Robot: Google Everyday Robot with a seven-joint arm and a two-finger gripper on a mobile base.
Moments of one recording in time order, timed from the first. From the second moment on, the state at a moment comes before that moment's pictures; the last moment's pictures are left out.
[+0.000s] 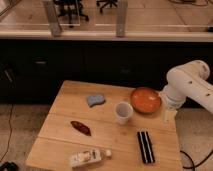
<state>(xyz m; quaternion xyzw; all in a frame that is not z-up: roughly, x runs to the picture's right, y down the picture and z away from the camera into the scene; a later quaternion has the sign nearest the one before) 0.285 0.106 0.684 -0.28 0.02 0.02 0.96</state>
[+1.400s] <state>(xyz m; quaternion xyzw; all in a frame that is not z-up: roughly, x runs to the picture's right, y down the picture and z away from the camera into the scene) 0.280 0.139 0.679 -0.31 0.03 0.05 0.95</state>
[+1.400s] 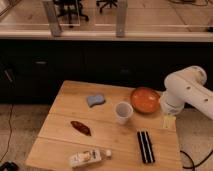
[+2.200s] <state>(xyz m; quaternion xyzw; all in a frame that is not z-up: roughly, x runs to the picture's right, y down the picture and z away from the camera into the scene) 0.274 0.165 0.677 -0.34 0.05 0.08 0.94</state>
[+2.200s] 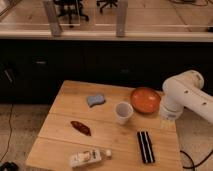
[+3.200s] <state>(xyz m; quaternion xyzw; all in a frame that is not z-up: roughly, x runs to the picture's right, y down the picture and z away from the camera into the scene) 0.272 0.204 0.670 -0.37 0.06 0.13 0.92</state>
